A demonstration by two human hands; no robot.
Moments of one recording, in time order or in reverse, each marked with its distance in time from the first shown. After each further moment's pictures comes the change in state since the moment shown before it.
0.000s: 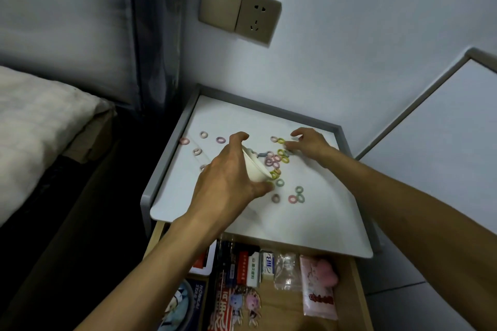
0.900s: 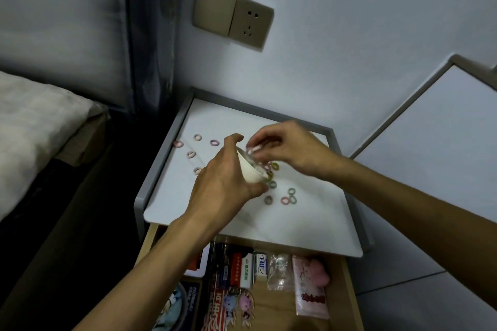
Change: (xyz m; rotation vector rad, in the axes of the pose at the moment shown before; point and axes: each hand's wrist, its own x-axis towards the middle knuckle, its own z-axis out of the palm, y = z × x) left_hand 0.002 0.003 0.001 -0.044 -0.007 -0.024; right_hand -0.121 -0.087 -0.036 0.286 -0.279 -0.549
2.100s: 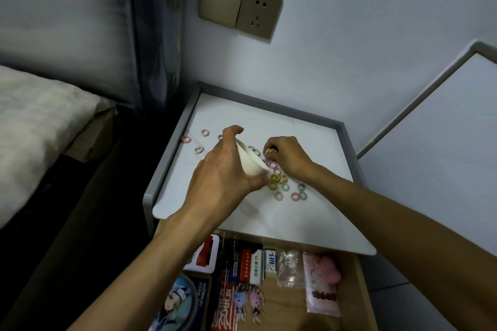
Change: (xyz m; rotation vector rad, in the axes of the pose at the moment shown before) left_hand 0.003 -0.007 -0.010 0.061 0.035 -0.010; right_hand 0.059 0.125 0.036 -0.406 0.198 0.184
